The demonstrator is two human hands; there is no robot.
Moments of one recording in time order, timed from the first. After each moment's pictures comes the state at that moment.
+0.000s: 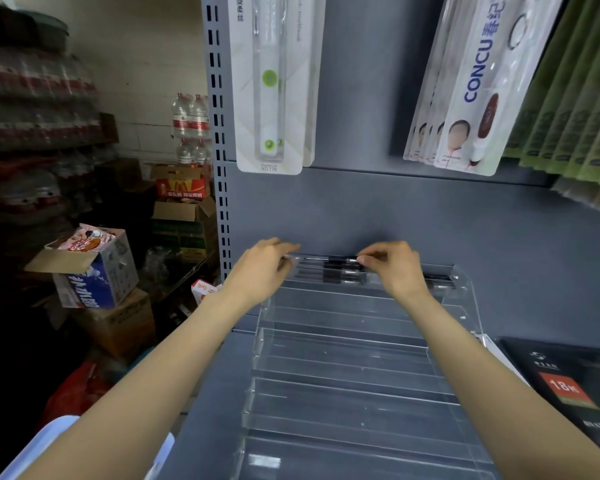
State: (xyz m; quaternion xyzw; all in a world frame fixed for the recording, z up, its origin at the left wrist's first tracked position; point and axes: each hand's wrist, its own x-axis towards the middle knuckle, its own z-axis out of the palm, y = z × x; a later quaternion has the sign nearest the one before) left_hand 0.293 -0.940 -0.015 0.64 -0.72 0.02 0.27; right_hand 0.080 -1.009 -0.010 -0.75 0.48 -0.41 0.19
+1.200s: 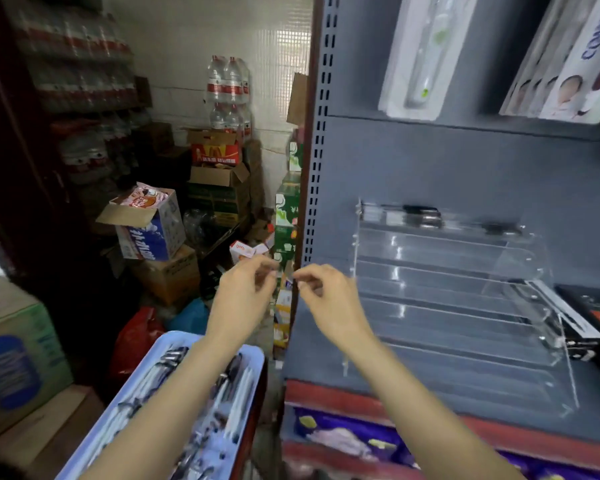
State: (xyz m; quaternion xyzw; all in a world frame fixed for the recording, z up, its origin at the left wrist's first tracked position) left_hand 0.386 -0.742 -0.081 0.69 -0.56 -0.03 0.46; right_hand 0.249 -0.785 -0.071 -0.82 0.39 -0.34 0.24
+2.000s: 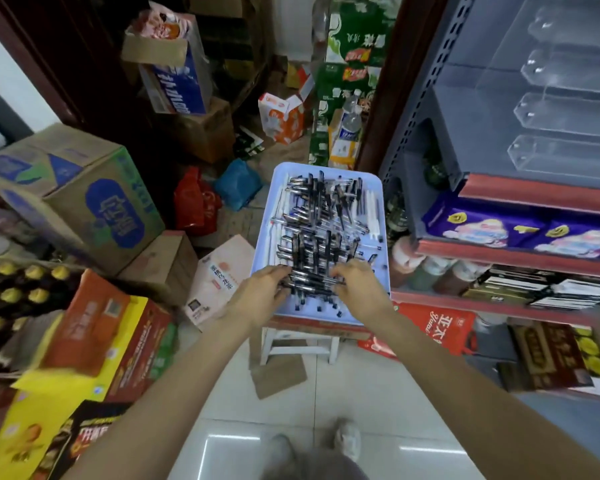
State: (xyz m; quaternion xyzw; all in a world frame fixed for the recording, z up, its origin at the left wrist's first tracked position) left_hand 0.595 -0.490 -0.299 0.70 -0.65 -0.27 0.10; right_hand 0.412 -0.555 -0.286 -0.82 0.52 0.03 0.22
